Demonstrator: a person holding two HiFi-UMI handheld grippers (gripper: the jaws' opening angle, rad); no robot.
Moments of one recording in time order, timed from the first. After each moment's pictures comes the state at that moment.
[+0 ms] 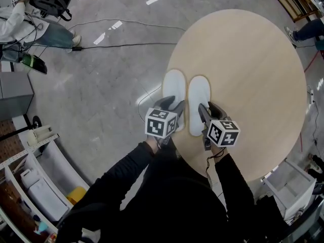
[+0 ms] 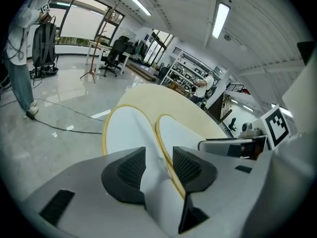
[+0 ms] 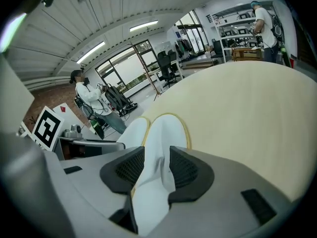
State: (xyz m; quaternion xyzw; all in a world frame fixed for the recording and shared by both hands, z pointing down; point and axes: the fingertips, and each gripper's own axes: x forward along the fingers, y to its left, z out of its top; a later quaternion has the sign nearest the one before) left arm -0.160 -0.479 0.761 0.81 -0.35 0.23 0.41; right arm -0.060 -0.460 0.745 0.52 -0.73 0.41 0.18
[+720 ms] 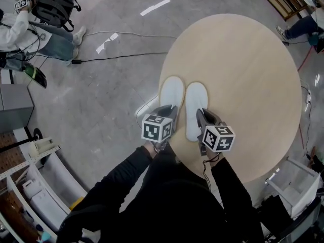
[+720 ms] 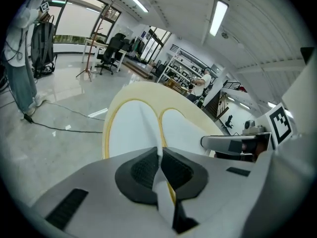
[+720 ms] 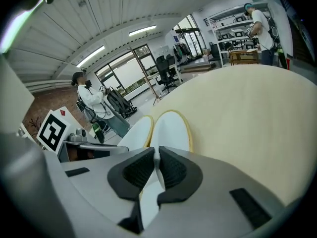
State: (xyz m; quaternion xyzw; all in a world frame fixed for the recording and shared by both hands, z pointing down) left arm -0.182 -0.456 0.739 0.82 -0.33 0.23 0.41; right arm -0.086 -0.437 0.709 0.54 -0.73 0.39 0.16
